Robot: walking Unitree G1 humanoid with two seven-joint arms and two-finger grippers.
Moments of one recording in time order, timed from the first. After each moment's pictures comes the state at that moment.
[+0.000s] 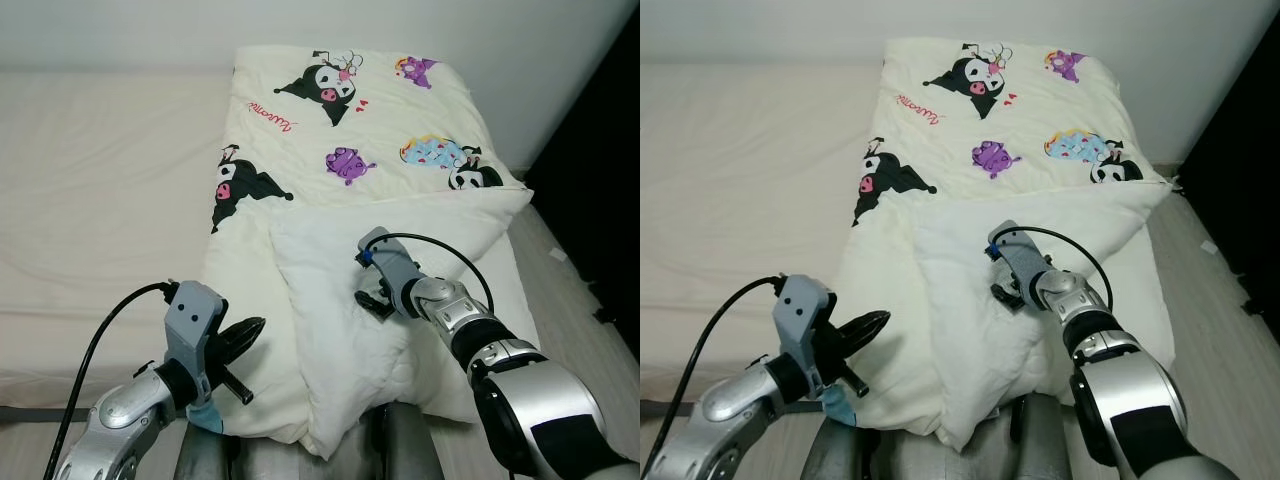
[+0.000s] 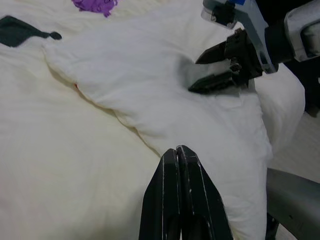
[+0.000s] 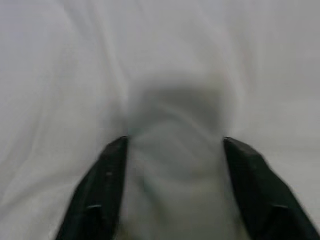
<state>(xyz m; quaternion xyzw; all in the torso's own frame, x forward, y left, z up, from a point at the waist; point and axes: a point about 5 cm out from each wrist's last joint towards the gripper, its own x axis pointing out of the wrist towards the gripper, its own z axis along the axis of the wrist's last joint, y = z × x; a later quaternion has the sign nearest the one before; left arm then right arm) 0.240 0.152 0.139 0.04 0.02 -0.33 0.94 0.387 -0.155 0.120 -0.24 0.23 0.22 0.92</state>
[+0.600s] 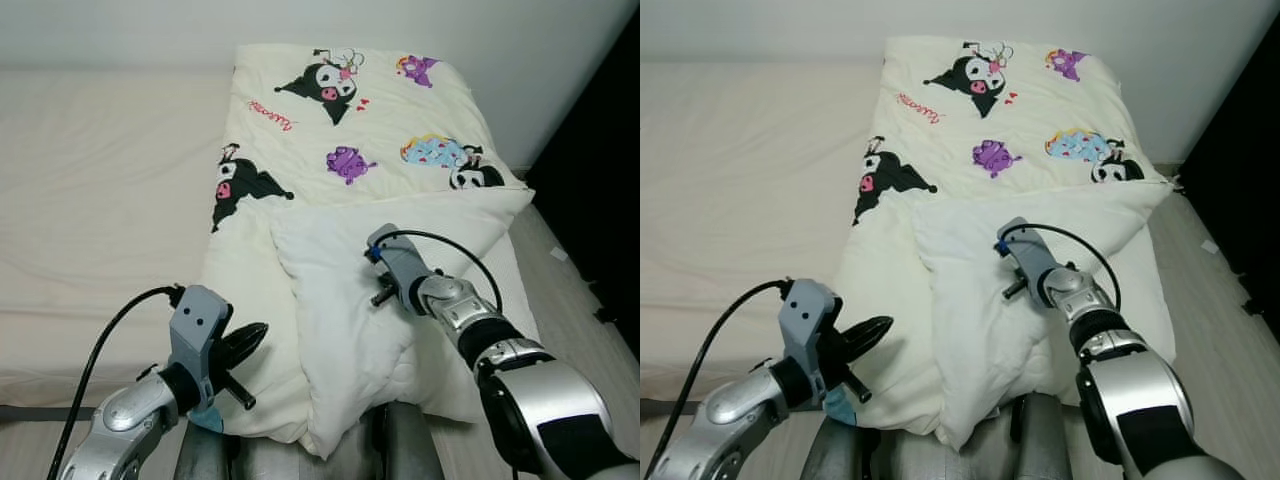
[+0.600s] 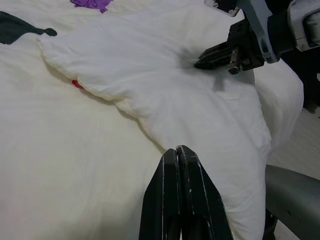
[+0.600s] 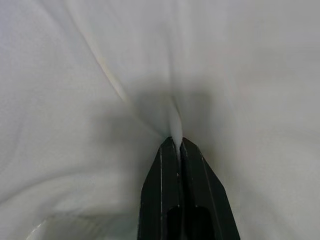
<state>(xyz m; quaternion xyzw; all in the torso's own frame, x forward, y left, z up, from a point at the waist) 0.241 0.150 0.139 0.04 0.02 -0.34 0.94 0.389 -0.170 0.124 -0.24 0.22 0.19 0.93</state>
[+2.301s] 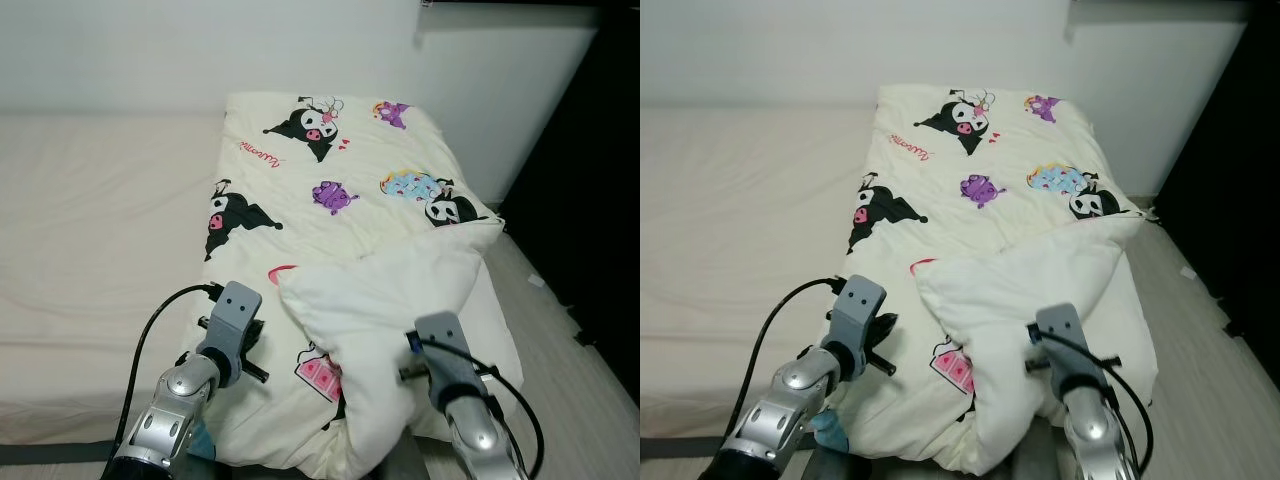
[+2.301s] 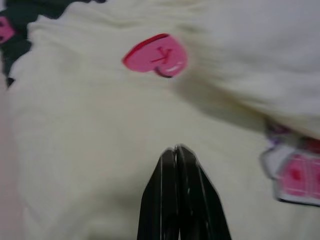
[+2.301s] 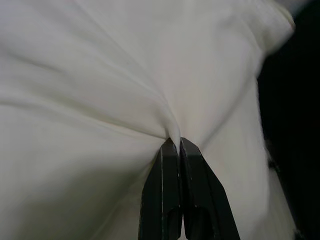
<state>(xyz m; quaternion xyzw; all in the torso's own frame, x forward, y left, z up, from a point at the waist) 0.304 0.135 0.071 0.11 0.13 -0.19 0.97 0.243 -0.191 0.059 -0.19 0.13 -0.05 0.97</state>
